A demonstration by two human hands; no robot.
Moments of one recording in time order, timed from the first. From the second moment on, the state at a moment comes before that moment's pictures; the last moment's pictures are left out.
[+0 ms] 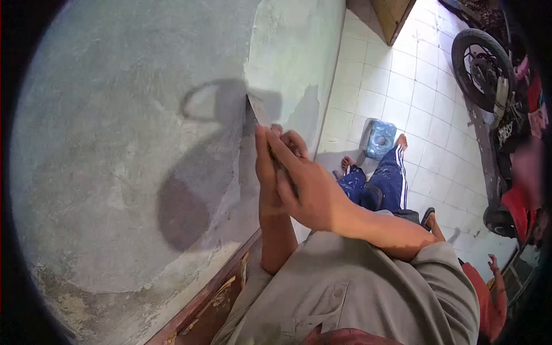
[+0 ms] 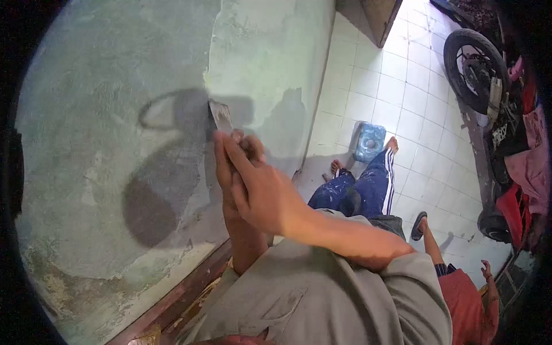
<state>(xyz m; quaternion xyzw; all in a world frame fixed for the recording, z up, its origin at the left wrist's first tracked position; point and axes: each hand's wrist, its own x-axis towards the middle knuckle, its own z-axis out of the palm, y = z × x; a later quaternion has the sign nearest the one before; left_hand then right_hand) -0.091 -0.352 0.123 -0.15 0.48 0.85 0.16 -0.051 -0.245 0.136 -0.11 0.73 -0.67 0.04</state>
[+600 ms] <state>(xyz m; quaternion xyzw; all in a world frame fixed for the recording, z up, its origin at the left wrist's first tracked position) -0.082 -0.329 0.142 -0.25 0.53 0.81 0.05 -0.049 -0.249 0.139 -0.07 0.75 -0.64 0.13</state>
